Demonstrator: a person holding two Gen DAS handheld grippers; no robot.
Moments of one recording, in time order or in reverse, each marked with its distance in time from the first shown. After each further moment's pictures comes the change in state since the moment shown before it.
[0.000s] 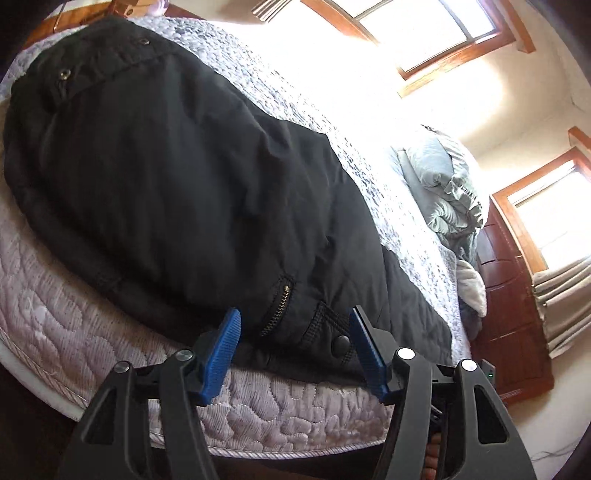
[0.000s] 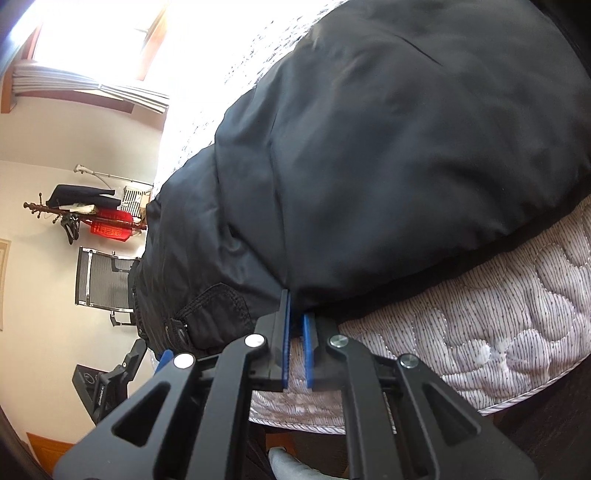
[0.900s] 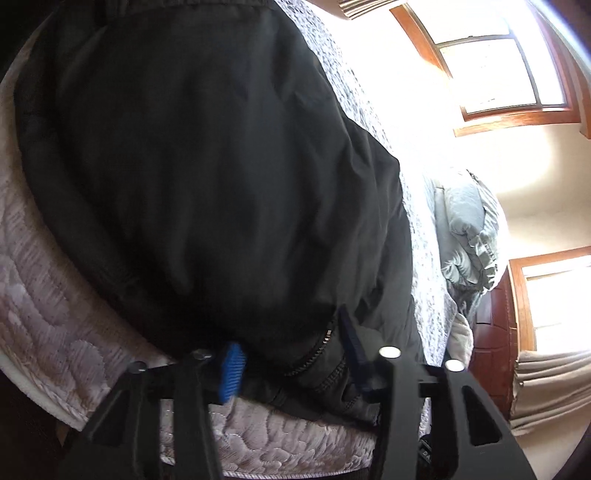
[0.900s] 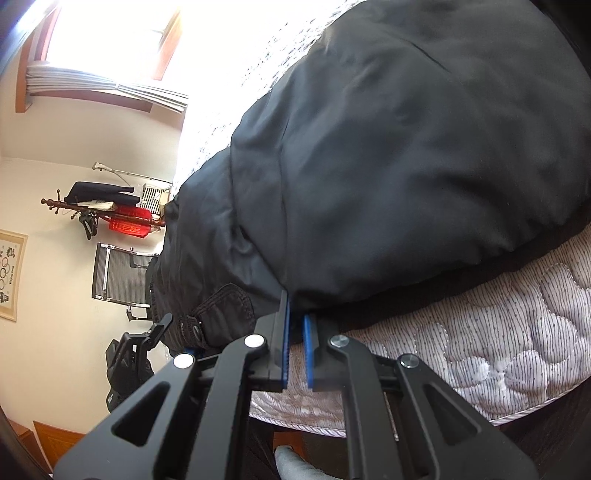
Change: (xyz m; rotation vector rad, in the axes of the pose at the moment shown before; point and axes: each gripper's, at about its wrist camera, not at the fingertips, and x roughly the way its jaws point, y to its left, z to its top) left arm 0.016 0.049 0.015 -0.308 0.017 0.073; right arm -0.009 -0.015 0.009 -0.023 0.008 0.076
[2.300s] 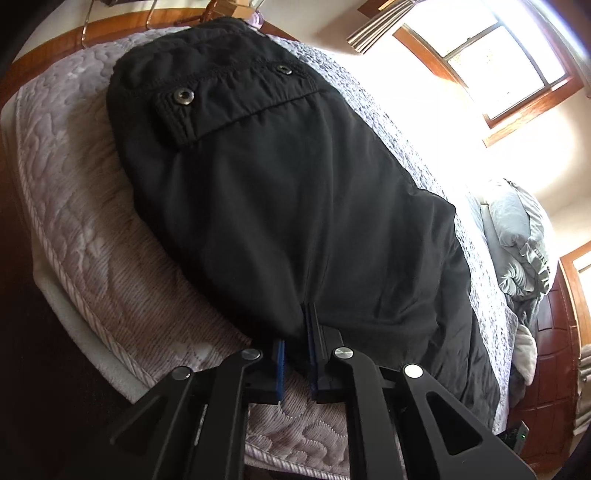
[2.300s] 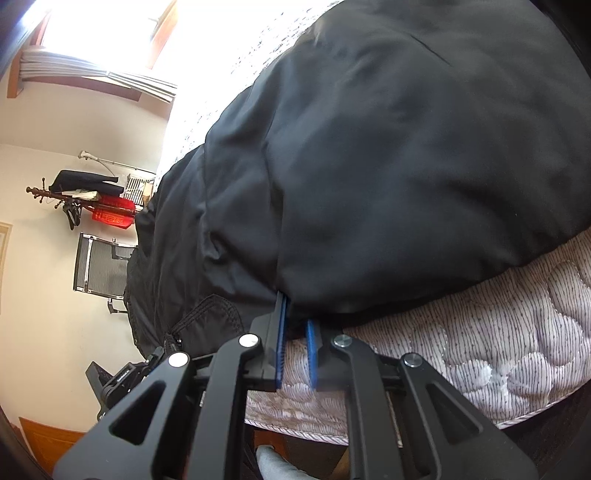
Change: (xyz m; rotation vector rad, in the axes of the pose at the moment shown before) left arm -0.064 0.035 0.007 0.132 -0.192 0.236; right arm 0.009 0.003 -0.002 -0.031 0.019 -0.071
